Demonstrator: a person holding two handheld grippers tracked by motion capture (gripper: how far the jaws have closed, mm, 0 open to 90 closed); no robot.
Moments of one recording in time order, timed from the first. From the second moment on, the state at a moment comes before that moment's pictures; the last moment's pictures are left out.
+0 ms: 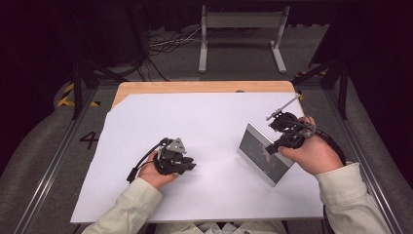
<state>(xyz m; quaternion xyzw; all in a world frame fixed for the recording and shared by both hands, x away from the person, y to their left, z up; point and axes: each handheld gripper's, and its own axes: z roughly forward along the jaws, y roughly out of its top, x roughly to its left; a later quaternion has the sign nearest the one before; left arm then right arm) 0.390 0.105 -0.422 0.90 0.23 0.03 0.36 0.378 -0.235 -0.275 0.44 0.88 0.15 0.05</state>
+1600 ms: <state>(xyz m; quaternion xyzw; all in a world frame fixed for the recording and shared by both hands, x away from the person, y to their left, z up) 0.380 0.138 -0.422 0.89 0.27 0.05 0.37 0.413 -0.200 -0.260 0.18 0.97 0.15 0.03</state>
